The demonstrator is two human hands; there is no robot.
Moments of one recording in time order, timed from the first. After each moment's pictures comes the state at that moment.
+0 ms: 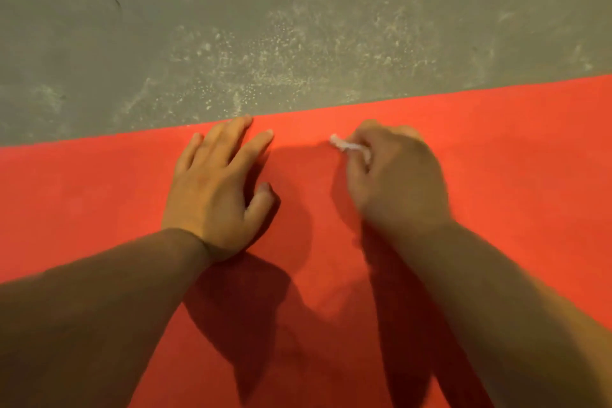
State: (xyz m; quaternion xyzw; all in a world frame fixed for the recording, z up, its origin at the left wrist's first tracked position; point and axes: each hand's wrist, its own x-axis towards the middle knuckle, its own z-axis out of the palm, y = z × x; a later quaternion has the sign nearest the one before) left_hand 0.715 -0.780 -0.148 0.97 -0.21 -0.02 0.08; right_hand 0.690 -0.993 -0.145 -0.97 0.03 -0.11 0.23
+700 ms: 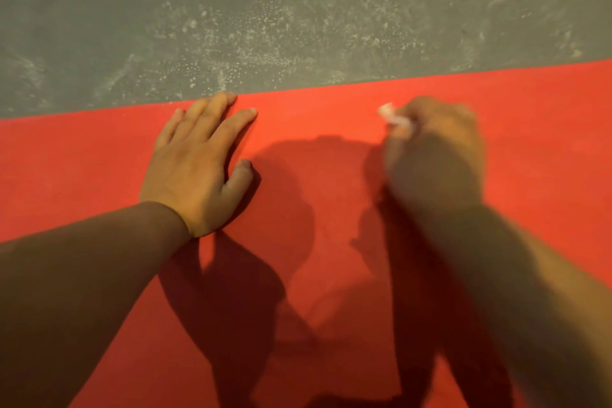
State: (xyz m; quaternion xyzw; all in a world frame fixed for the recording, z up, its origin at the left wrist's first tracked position) left_hand 0.717 -0.778 -0.150 0.98 -0.21 -0.02 0.06; right_hand 0.678 -1.036 -0.143 -0.95 0.12 -0.16 0.23
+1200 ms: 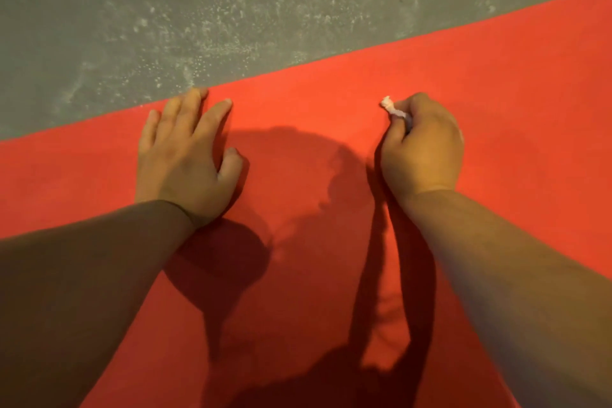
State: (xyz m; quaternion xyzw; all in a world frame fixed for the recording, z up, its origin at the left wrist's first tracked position) left_hand 0.718 -0.779 -0.152 0.97 -0.22 -0.01 0.09; right_hand 0.639 -1.033 -0.156 -0.93 0.29 -0.16 0.19
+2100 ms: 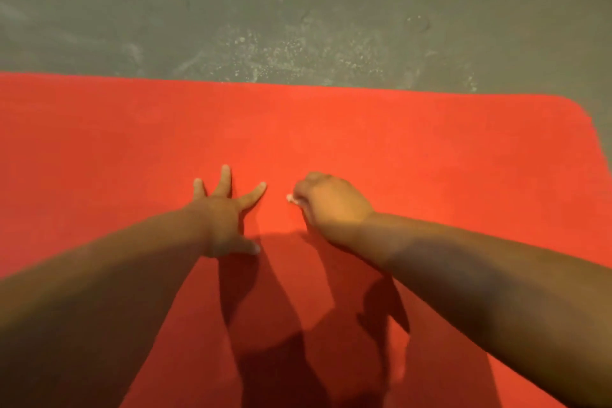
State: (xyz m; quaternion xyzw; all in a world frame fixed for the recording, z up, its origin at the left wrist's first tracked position) left_hand 0.567 -0.794 -0.085 0.90 -0.08 -0.42 -0.04; right_hand 0.571 -0.988 -0.112 -0.95 -0.22 0.13 0.18
